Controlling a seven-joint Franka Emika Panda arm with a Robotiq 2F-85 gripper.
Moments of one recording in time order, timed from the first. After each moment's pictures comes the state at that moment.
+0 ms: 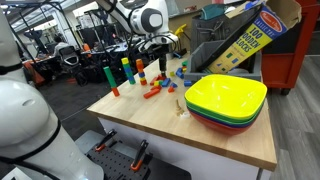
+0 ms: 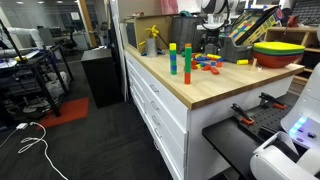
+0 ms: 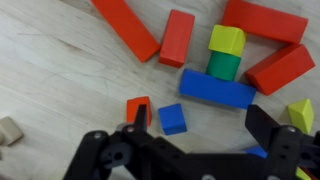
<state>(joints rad) -0.08 0.22 -0.06 -2.11 0.13 2.28 0.91</state>
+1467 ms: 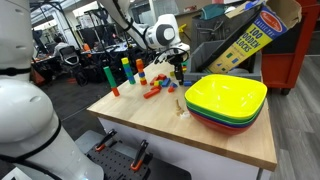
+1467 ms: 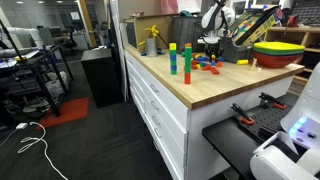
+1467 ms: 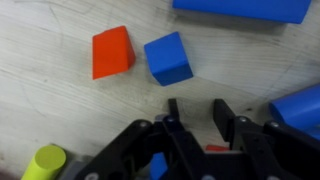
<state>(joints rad) 0.00 0.44 -0.21 -2.00 -0.01 2.44 1.08</state>
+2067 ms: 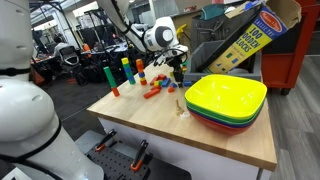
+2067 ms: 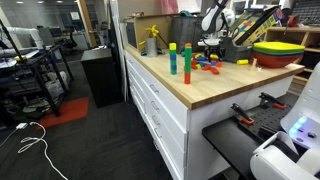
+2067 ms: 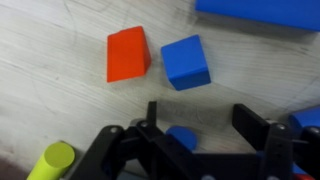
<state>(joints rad) 0.02 0.44 -0.23 -2.02 -0.09 2.44 1.11</state>
